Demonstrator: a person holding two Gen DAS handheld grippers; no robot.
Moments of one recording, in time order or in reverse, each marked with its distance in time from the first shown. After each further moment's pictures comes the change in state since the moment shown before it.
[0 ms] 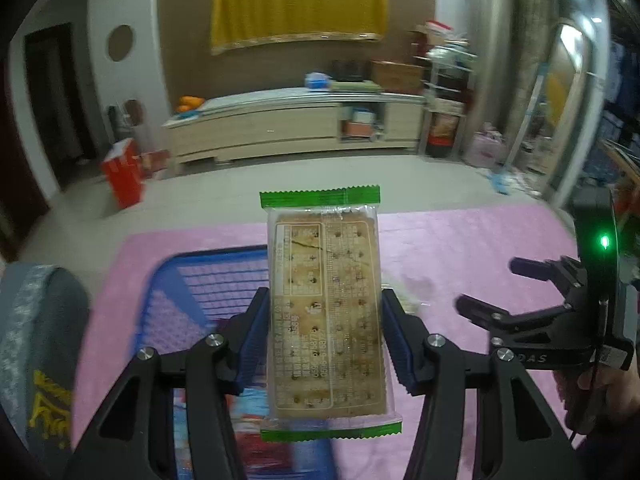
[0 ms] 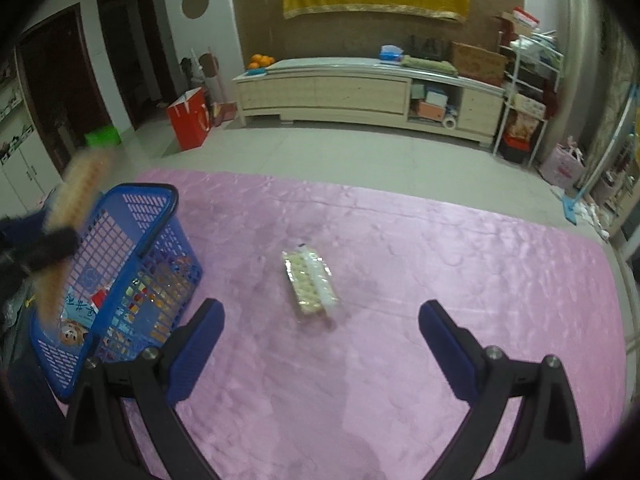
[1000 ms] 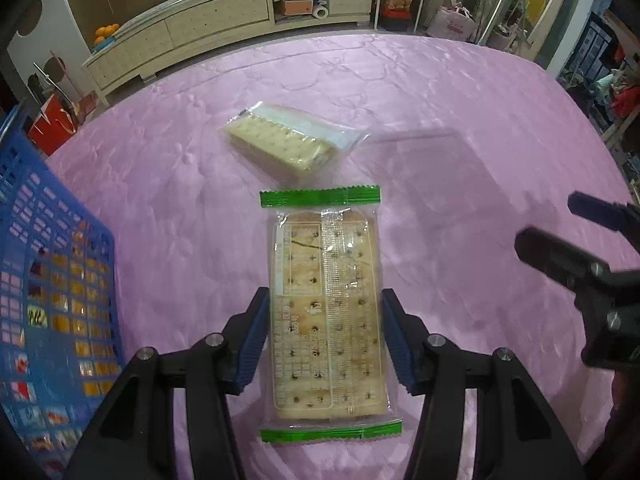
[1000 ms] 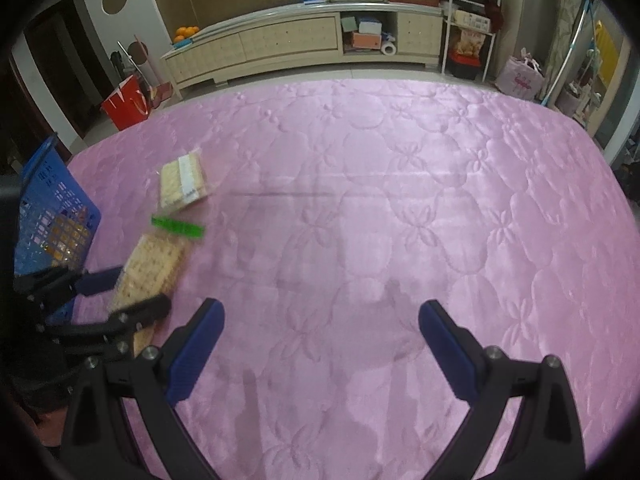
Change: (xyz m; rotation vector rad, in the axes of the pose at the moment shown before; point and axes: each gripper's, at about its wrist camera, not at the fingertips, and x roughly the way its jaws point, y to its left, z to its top) left arm 0.173 -0.144 -0.080 0.165 0.411 -0.141; right arm 0.026 -0.078 -0.092 0.226 0.144 -0.107
